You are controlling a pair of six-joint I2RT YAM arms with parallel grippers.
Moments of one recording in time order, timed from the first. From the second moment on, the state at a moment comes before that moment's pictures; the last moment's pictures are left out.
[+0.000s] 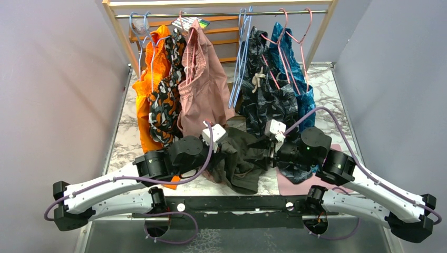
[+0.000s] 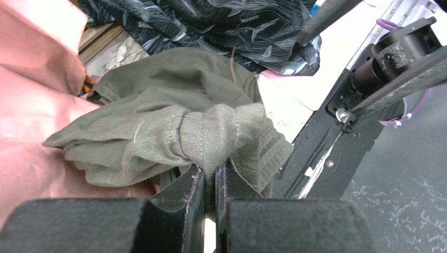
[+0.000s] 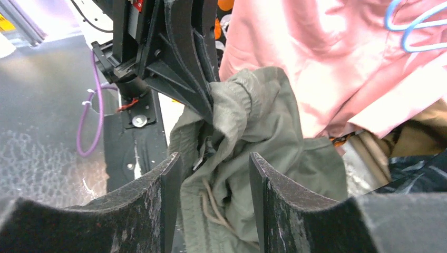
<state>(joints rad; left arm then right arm) -1.20 0.82 0.88 -0.48 -0.21 -0.27 1.02 0.73 0.83 -0.27 -0.27 -0.03</state>
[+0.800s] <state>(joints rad) -1.20 0.92 1.00 -0.47 -0.01 -0.15 1.04 0.73 0.85 -0.26 -0.31 -0.49</state>
